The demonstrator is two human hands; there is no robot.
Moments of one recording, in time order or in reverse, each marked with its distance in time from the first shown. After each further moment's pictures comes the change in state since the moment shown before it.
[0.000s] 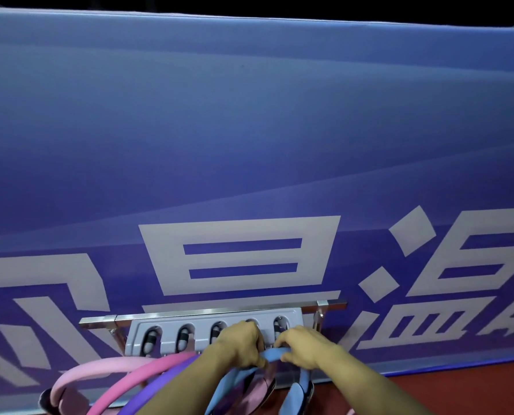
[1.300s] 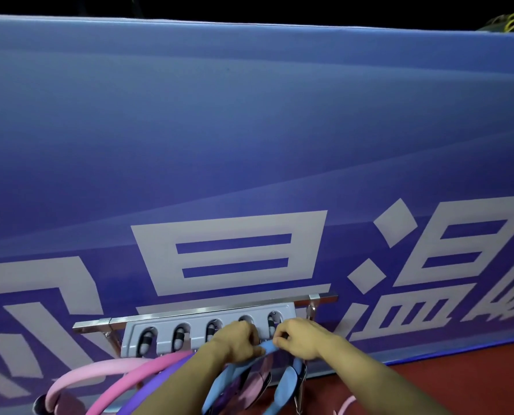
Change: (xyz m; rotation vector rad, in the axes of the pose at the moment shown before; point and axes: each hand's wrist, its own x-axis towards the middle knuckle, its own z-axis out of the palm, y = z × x) left_hand -0.005 0.001 0.005 -0.034 0.002 0.017; right_hand -0.013 0.011 0.002 0.175 0.063 0.028
